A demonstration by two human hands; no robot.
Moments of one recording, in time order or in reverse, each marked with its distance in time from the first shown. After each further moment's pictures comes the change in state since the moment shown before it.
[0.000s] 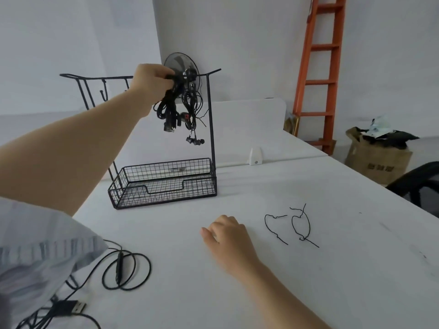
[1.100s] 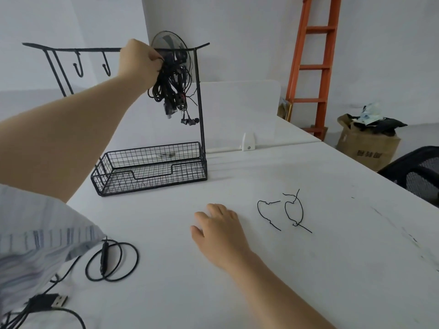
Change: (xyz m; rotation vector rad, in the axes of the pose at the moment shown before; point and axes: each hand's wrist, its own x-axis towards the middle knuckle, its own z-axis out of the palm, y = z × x) left_hand 0.008 -0.015 0.016 0.350 0.107 0.110; right_hand -0.004 -0.008 0.010 0.021 0.009 0.123
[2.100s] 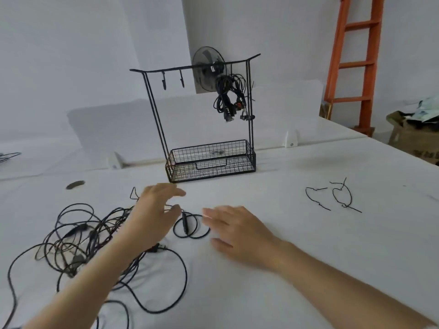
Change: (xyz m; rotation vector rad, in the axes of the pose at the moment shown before) left_hand -0.247 -0.095 -0.107 0.240 -0.415 -0.005; right_hand -0.039 -0.051 0.011 -0.208 0.051 -0.758
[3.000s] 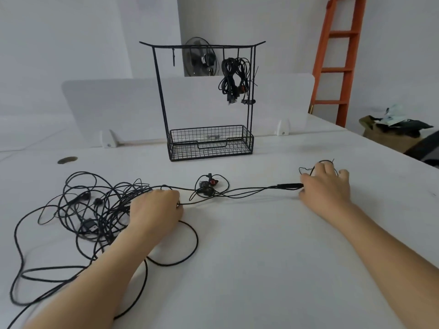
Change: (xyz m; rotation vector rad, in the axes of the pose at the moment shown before) left_hand -0.032 -0.028 0.028 0.566 -0.042 -0.052; right_hand -0.068 0.042 -0.059 -0.614 -0.271 0.936
